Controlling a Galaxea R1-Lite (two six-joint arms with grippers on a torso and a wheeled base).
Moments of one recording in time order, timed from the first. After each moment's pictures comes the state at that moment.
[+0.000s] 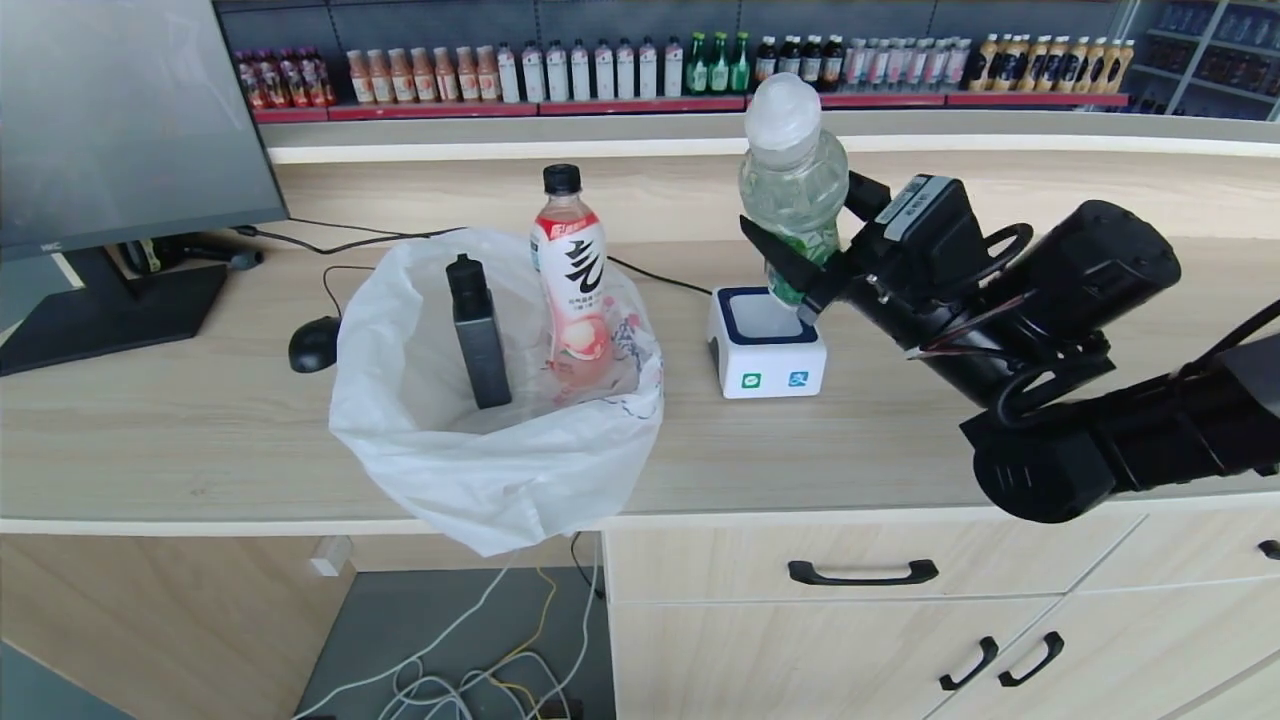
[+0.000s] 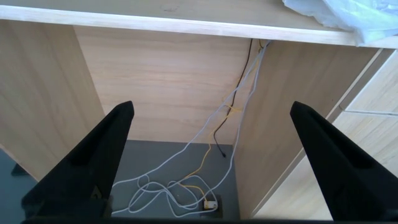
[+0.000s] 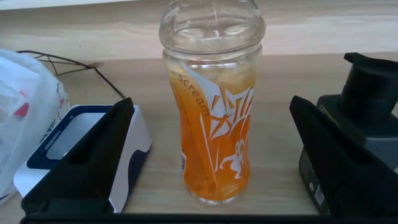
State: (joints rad) left arm 0.00 0.00 0.00 0.00 0.00 0.00; right arm 0.41 1.99 -1.10 -1.46 0.44 -0.66
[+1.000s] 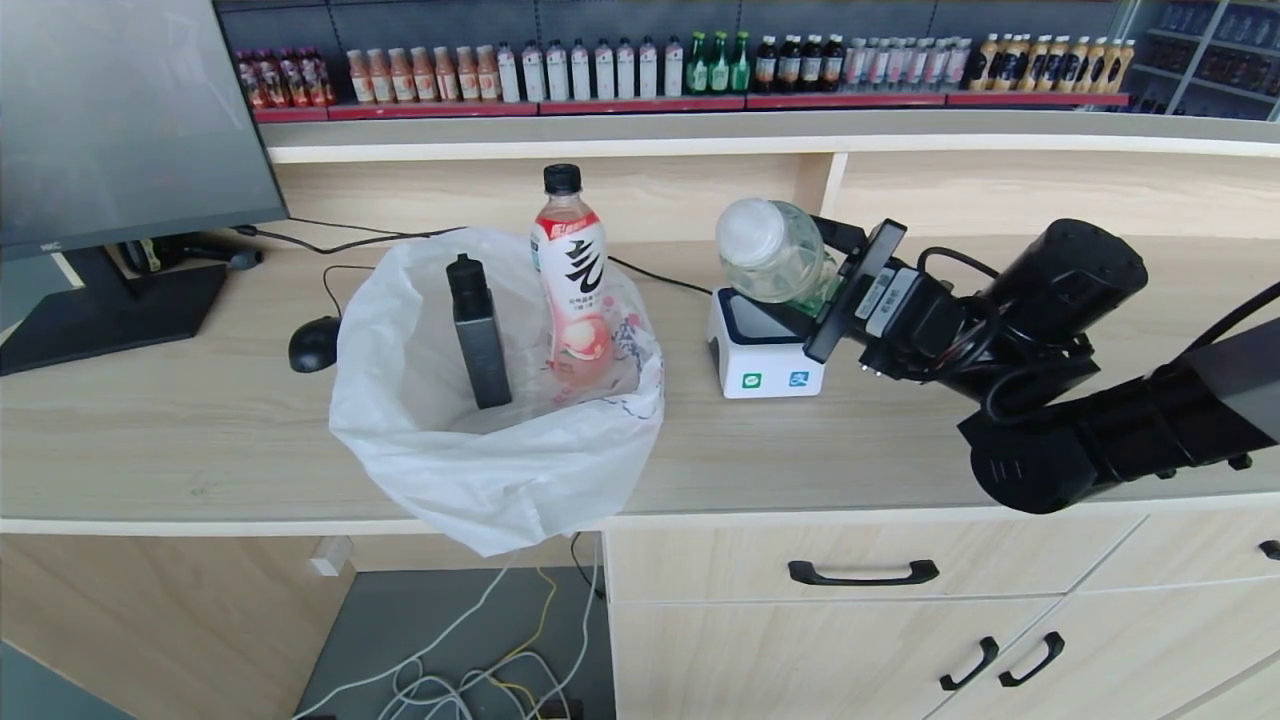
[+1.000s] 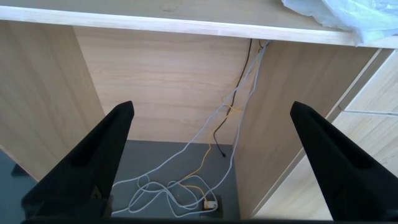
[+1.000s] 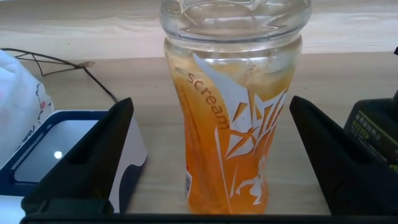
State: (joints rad) left arm 0.00 0.00 0.00 0.00 0.00 0.00; right arm 0.34 2.04 -1.12 -1.42 0.73 -0.89
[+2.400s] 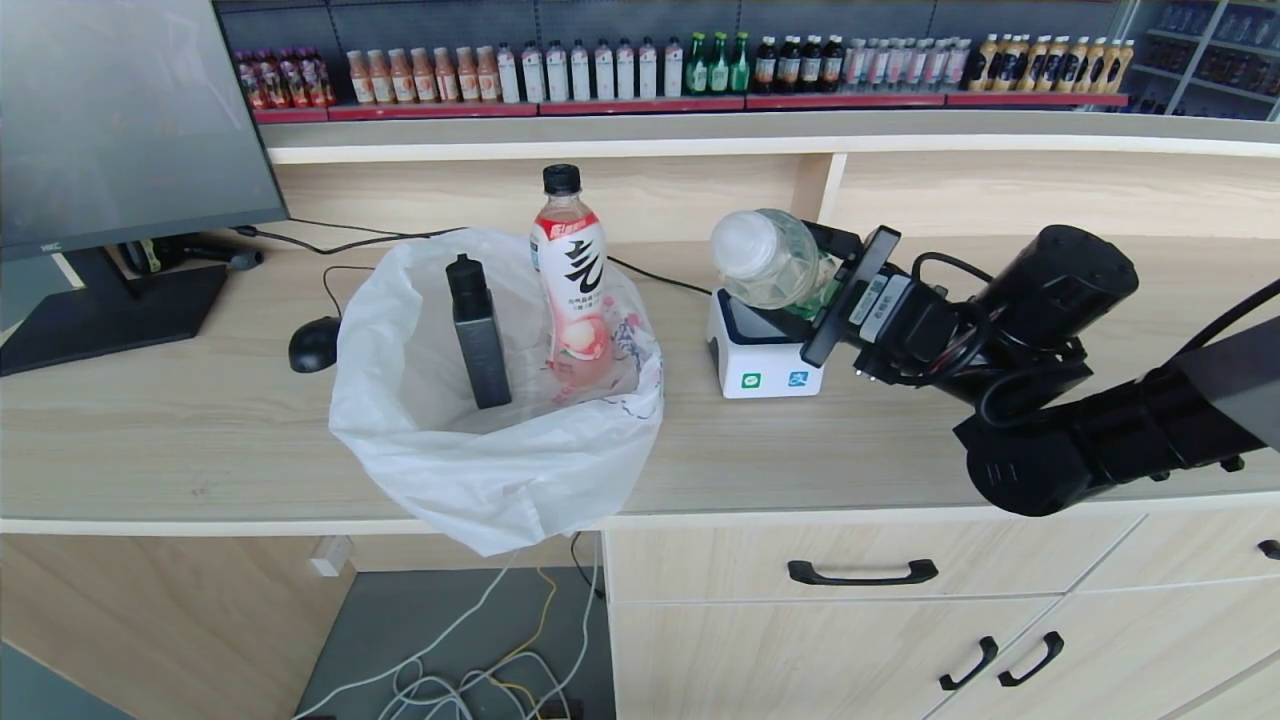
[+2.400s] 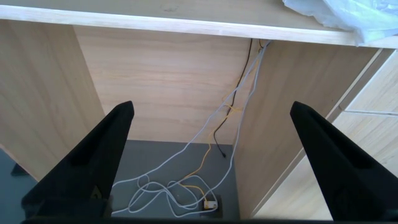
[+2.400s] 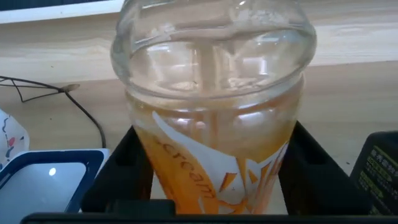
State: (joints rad) left arm 0.00 0.00 0.00 0.00 0.00 0.00; right arm 0.34 2.05 -1.12 -1.41 0.72 -0.89
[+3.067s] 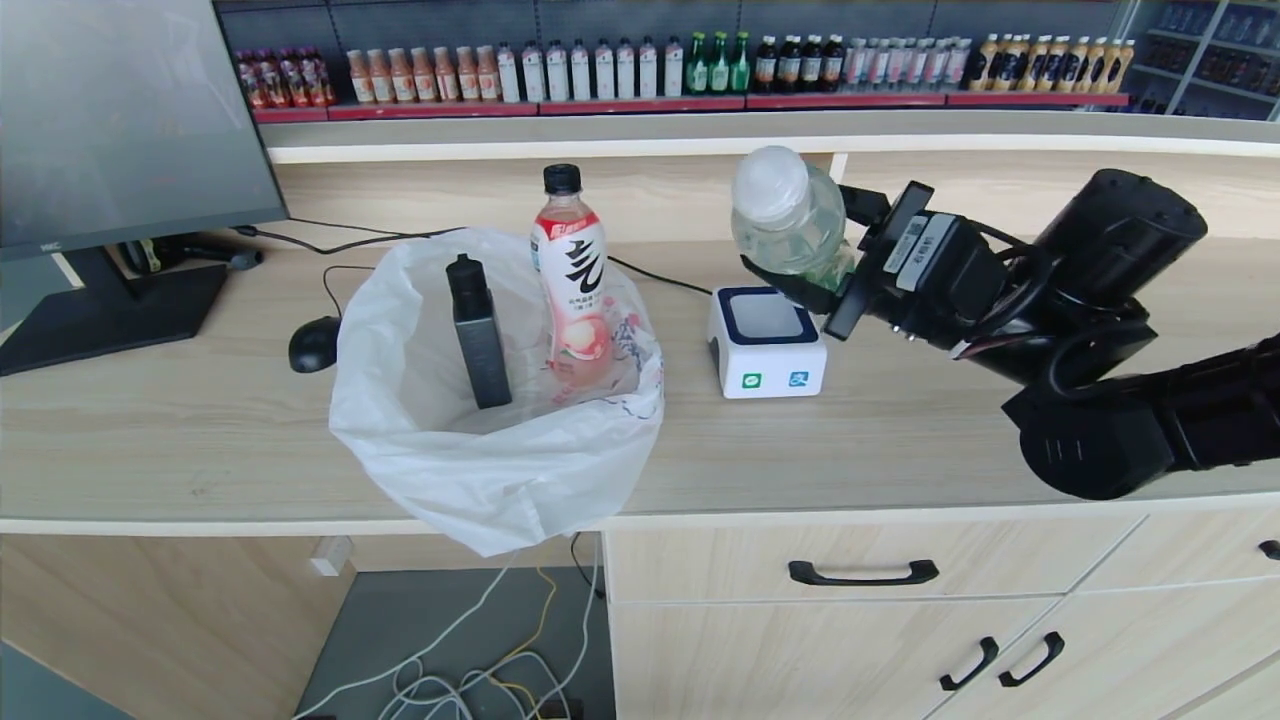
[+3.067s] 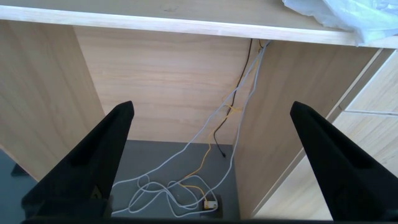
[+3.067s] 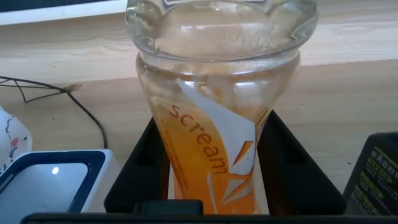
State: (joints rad) left arm 0.00 0.00 0.00 0.00 0.00 0.00; right arm 0.36 1.92 -1.11 -1.25 0.69 -0.87
